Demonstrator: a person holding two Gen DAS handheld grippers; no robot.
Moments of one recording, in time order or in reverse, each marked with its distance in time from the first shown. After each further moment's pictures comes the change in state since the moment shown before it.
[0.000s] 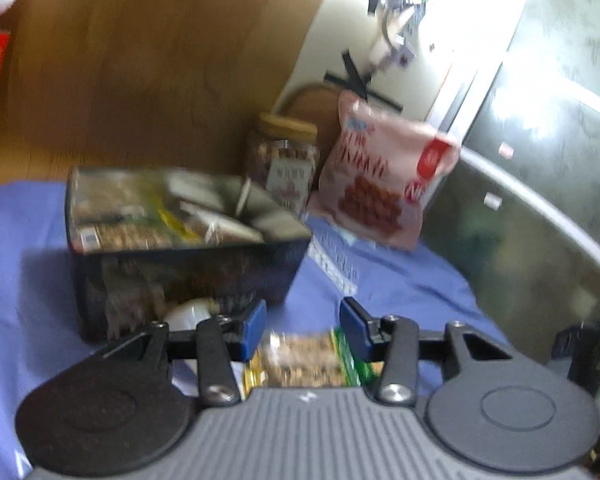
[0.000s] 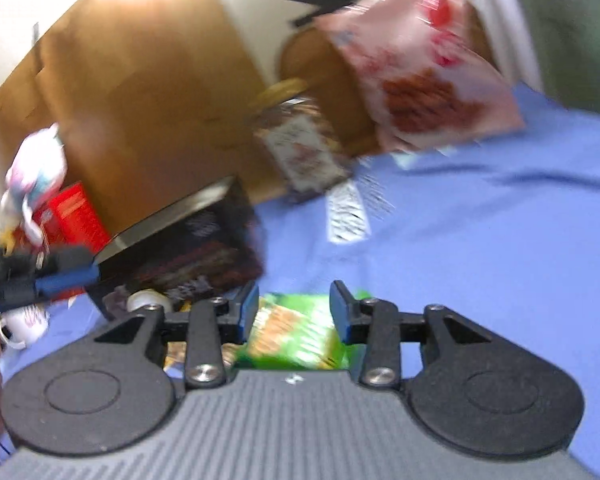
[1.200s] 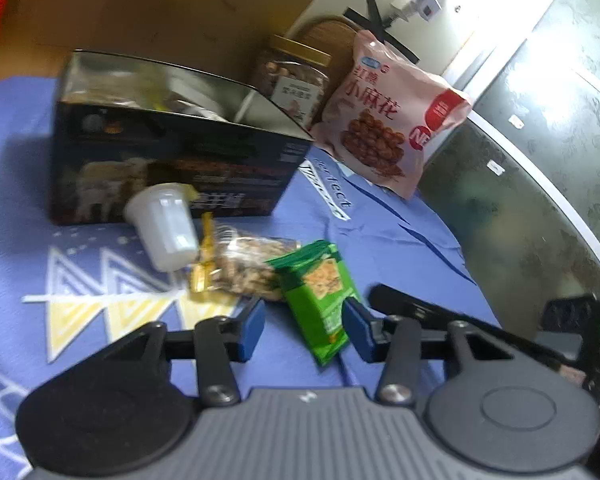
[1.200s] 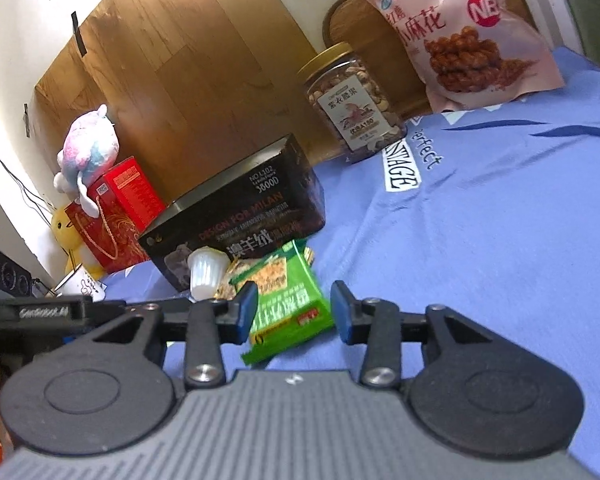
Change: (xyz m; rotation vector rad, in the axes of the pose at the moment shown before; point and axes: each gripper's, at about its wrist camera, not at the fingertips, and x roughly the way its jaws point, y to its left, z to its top) left arm 0.020 0.004 -0.034 -0.132 0.147 -0.054; right arm 0.000 0.019 -0.012 -0.007 0.104 0.173
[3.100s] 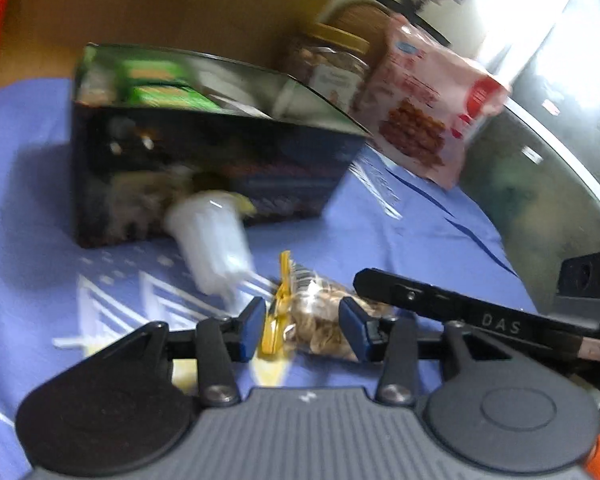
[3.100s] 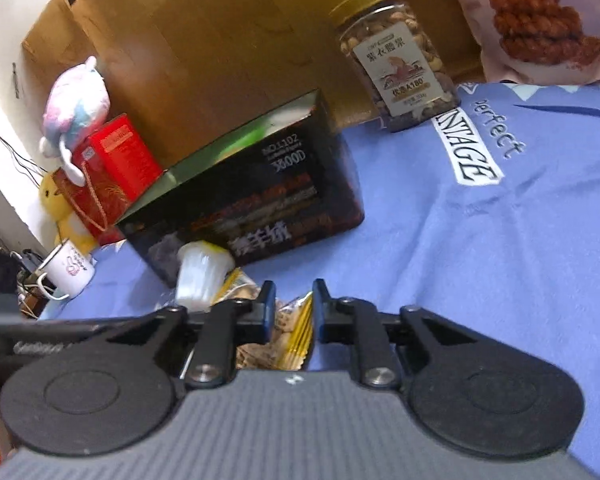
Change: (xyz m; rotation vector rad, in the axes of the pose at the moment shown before) left arm 0.019 0.029 0.016 0.032 0.056 0.066; right arm 0.057 0.018 0.005 -0.043 0.135 0.014
